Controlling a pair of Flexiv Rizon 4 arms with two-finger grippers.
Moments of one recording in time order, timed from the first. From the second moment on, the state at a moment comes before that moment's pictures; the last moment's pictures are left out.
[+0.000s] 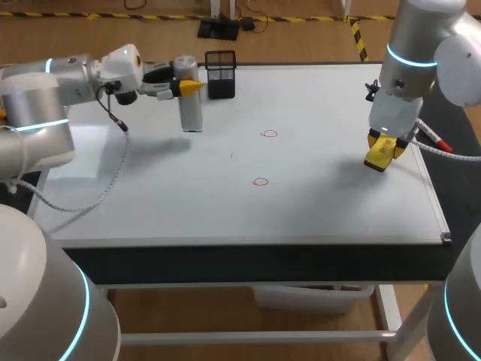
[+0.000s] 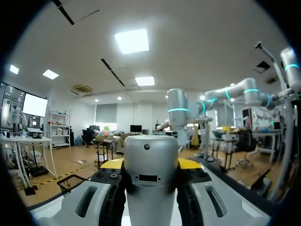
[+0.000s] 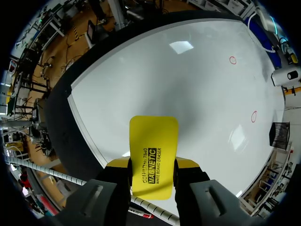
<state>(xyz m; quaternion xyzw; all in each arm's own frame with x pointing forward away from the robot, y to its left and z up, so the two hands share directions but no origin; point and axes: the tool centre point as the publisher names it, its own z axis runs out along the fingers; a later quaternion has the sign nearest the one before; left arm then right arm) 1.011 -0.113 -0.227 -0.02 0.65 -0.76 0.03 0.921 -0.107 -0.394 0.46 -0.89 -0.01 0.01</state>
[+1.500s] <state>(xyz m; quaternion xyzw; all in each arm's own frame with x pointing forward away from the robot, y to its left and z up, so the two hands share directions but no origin) 1.025 -0.290 -0.248 -0.02 0.65 -0.76 0.03 0.921 -0.107 -0.394 0.46 -0.89 -0.01 0.01</state>
